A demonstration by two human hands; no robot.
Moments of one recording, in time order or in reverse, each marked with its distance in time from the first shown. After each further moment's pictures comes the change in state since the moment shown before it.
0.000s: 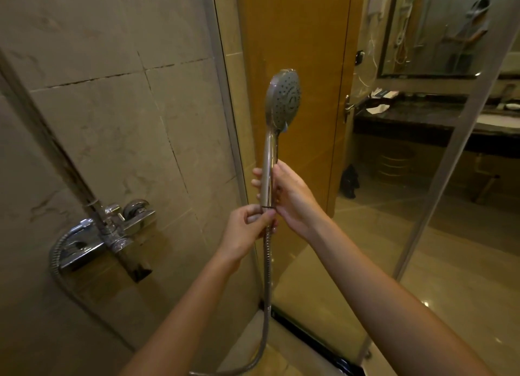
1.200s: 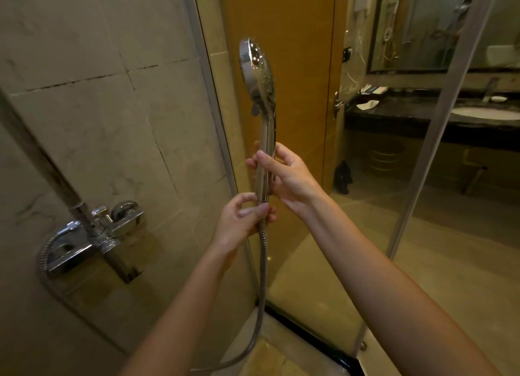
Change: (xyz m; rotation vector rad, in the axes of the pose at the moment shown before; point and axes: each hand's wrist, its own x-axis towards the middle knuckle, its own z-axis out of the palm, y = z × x) left_hand -0.004 0.010 0.018 -0.133 0.015 -0.019; right_hand -0.007 -0.039 -0.006 0.001 -0.025 -0.041
